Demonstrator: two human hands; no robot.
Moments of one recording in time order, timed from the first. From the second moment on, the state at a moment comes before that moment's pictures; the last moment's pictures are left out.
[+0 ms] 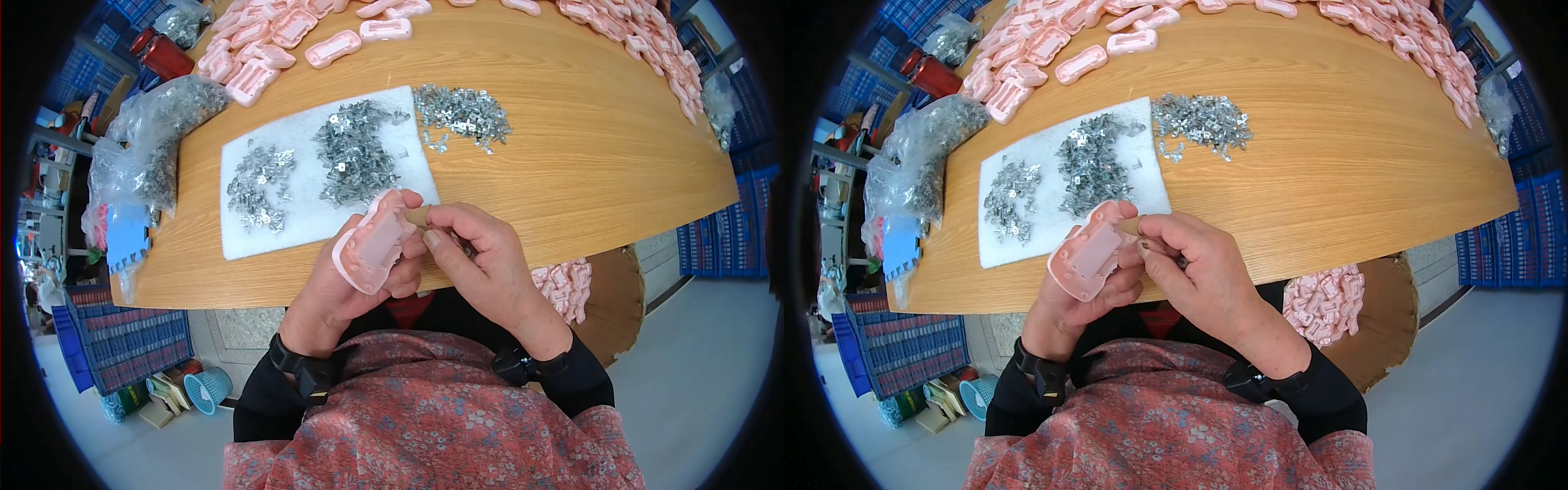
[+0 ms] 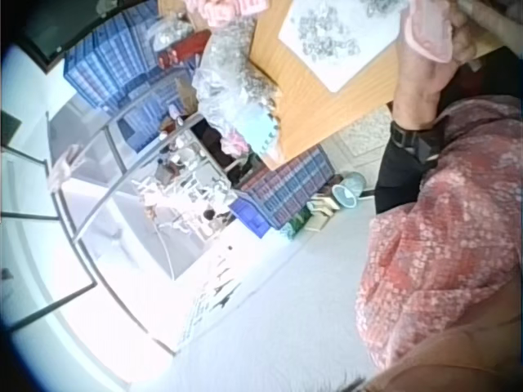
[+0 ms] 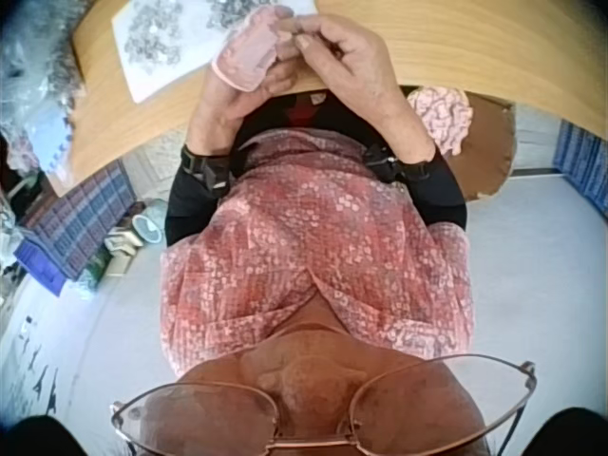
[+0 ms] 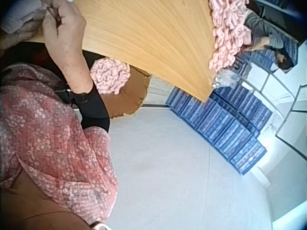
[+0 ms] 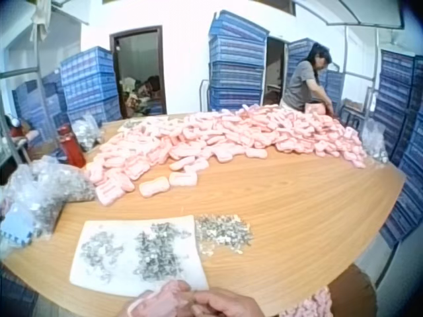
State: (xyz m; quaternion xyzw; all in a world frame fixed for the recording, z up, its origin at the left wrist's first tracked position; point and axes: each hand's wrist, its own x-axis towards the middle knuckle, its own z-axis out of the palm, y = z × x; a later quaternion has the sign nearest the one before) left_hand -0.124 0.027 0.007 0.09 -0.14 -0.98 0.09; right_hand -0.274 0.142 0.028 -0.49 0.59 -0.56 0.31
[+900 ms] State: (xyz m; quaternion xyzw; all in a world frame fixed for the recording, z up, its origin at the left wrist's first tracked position) left_hand -0.143 0.035 0.010 0.27 -0.51 -0.81 0.11; right_hand -0.302 0.154 0.019 -0.46 0.68 -0.50 0.28
